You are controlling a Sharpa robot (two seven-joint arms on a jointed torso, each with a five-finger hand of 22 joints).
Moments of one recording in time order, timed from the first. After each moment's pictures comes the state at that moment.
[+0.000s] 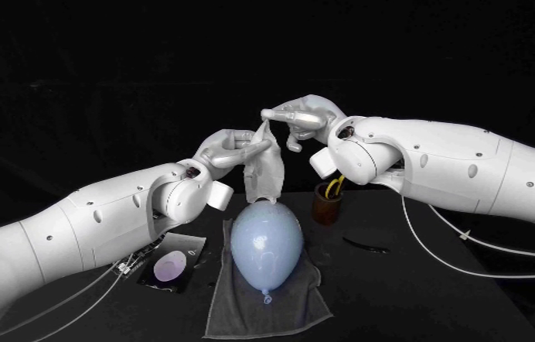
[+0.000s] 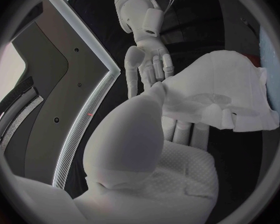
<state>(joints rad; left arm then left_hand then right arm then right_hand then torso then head) 1.26 -0.59 -0.01 1.27 -0.12 -0.07 0.35 1.66 -0.01 0.31 0.25 0.05 0.96 0.14 0.44 0.21 1.20 0.08 0.27 0.15 1.00 0.07 0.51 0.36 0.17 0.88 0.26 0.20 0.09 1.50 -0.65 -0.14 1.41 -0.29 -0.35 0.10 1.06 -0.09 0.40 0.03 0.05 0.88 0.15 0.26 0.43 1.47 0.06 1.40 1.31 1.47 -0.01 1.53 1.31 0.12 1.27 0.10 0.87 1.31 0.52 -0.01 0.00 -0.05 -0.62</state>
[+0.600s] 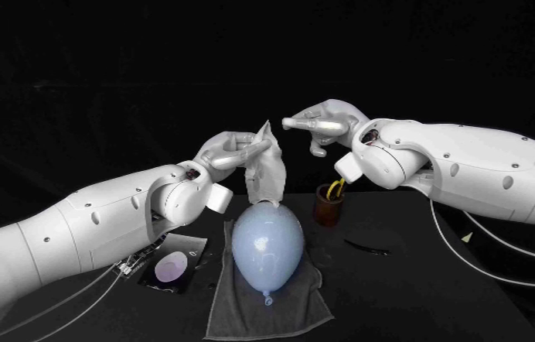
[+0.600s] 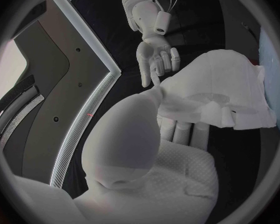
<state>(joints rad) 1.26 -0.61 -0.01 1.29 -0.12 -0.05 0.34 1.57 -0.01 0.40 0.28 0.05 0.94 0.15 0.44 0.22 1.20 0.08 0.28 0.16 1.00 0.07 0.53 0.38 0.17 0.88 0.26 0.20 0.09 1.50 -0.77 -0.14 1.47 -0.42 -0.32 0.05 1.09 -0.08 0.35 0.06 0.05 0.91 0.14 0.26 0.42 1.47 0.06 1.44 1.31 1.47 -0.01 1.53 1.31 0.12 1.29 0.10 0.92 1.31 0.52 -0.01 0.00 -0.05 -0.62</state>
